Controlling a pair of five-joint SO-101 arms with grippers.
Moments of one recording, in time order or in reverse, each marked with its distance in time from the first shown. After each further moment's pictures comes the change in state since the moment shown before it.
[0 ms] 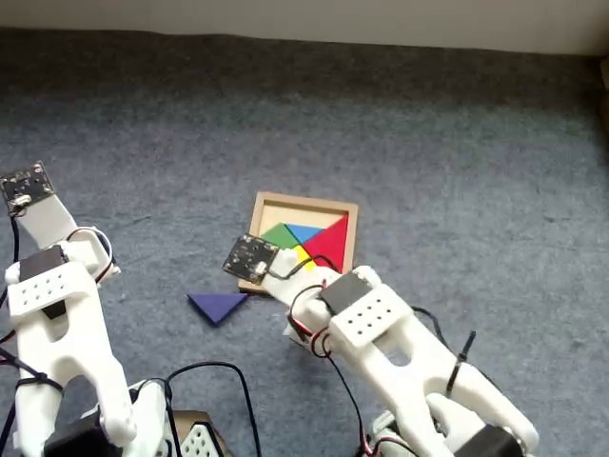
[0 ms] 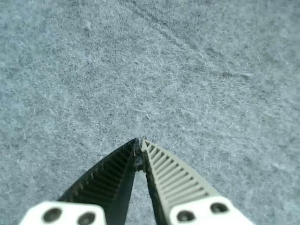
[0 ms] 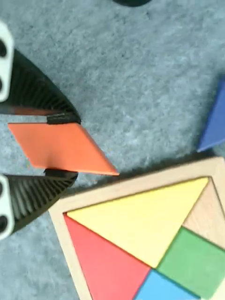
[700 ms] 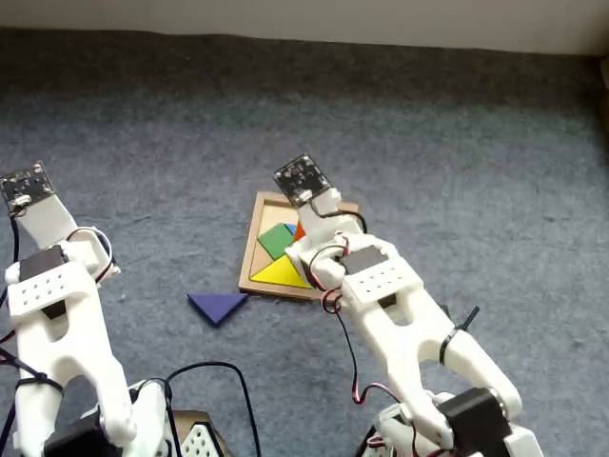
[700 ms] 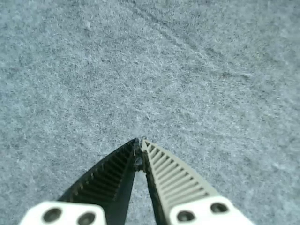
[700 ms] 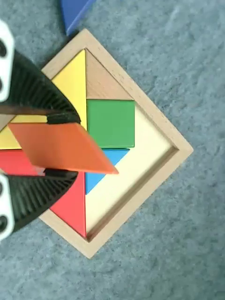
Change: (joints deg) left arm 0.0 0.0 0.0 0.0 0.0; right arm 10.4 14.9 -3.9 -29.2 -19.0
